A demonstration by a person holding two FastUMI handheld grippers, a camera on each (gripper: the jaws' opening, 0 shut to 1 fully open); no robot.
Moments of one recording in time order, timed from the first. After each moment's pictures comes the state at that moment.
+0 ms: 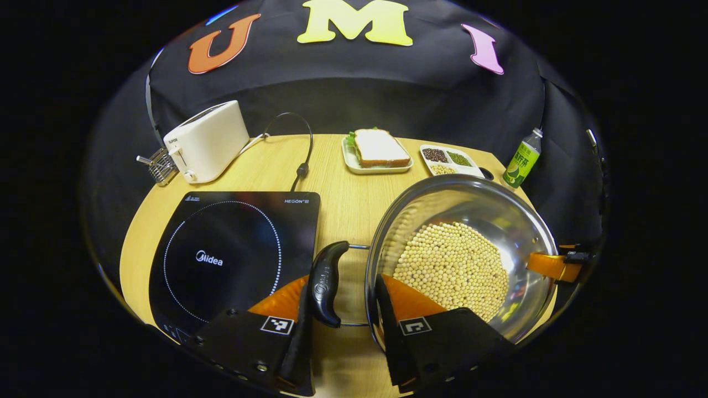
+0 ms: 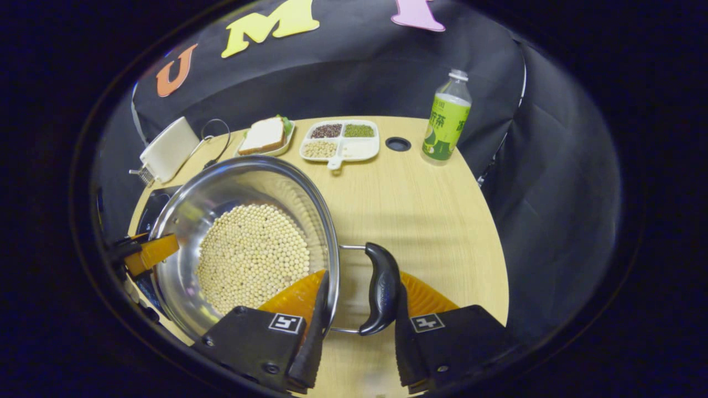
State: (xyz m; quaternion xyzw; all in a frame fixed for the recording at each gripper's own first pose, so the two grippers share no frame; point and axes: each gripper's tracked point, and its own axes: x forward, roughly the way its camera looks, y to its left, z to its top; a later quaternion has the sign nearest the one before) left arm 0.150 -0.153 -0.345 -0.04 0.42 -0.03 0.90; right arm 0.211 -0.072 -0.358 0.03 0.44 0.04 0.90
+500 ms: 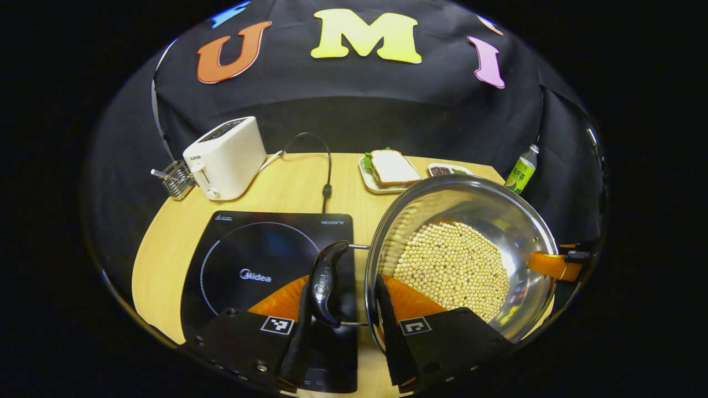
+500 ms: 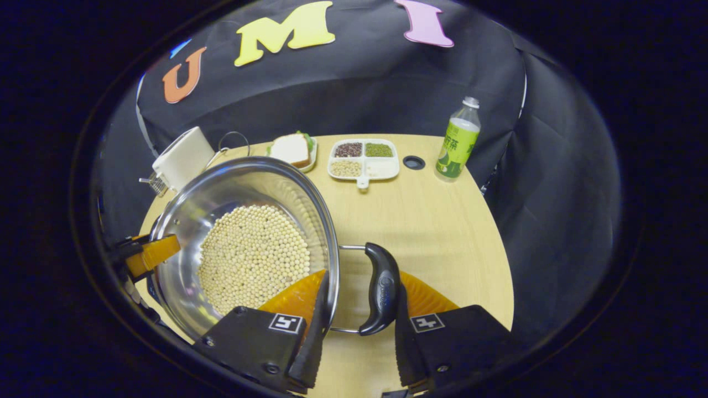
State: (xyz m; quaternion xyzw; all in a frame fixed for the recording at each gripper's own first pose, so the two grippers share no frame) left arm 0.146 -0.095 -0.302 -0.04 0.40 -0.03 0.92; right arm 0.197 -0.017 -0.310 0.04 0.41 0.05 0.91
